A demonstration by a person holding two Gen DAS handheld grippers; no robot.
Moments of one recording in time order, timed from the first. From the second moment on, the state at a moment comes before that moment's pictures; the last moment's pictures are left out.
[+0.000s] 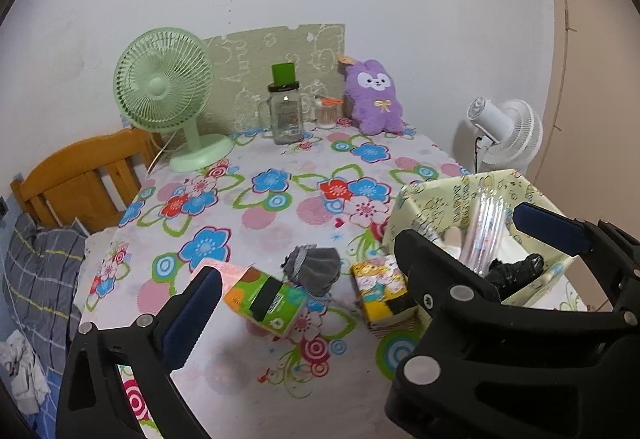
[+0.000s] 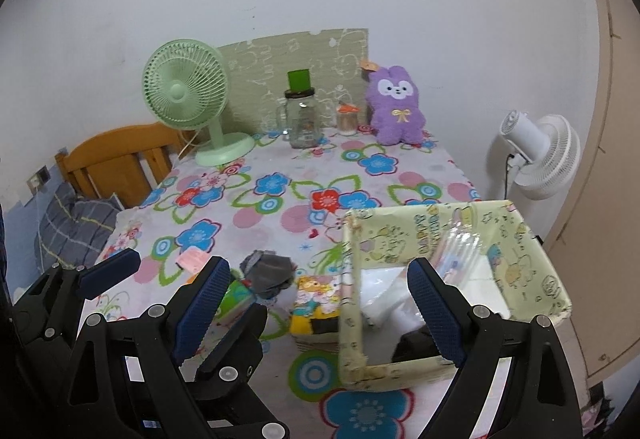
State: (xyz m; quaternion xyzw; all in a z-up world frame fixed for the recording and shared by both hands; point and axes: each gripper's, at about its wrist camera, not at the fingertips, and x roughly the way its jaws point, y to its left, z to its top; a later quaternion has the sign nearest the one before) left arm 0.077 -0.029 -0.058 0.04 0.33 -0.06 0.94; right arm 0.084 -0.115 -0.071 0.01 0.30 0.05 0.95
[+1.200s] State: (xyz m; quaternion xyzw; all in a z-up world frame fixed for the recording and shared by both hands) left arm 0.103 0.027 -0.125 0.05 0.39 -0.02 0.92; right arm 0.109 -0.058 -0.138 -0.02 0.34 0.02 0.94
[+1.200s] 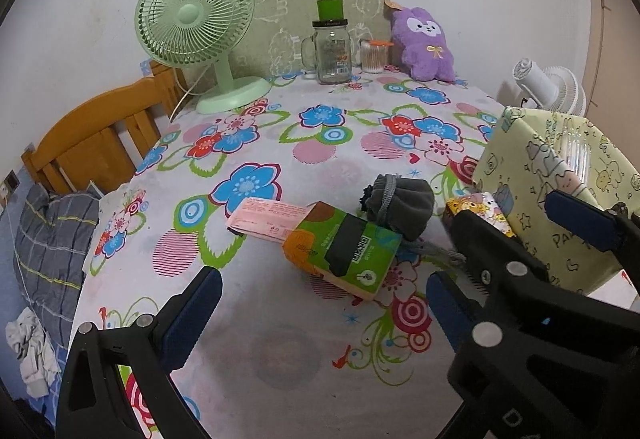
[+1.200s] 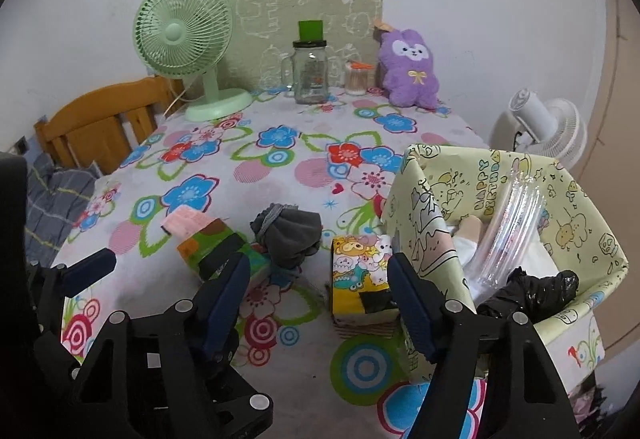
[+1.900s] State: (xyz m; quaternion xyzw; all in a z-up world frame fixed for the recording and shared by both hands) left arm 0.118 0.028 -0.145 0.07 0.40 -0.04 0.91; right arm 0.125 -0.053 -0.161 -0.01 0.37 -0.02 0.93
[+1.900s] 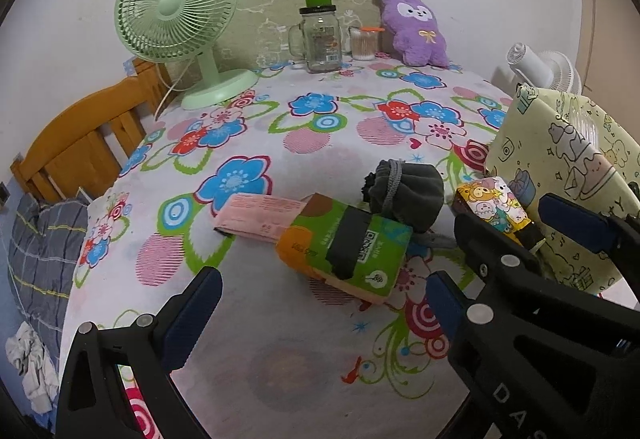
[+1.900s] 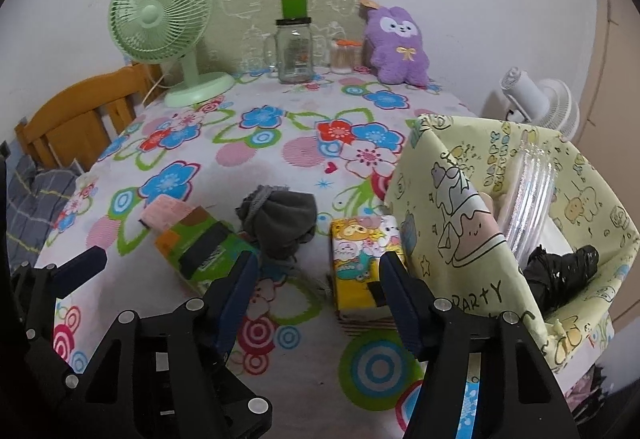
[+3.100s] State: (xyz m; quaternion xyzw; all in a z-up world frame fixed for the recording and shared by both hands) left arm 0.145 0.013 -0.171 0.07 0.43 -0.07 0.90; right arm 0.159 -0.072 -0.192 0.00 0.41 -0.08 0.91
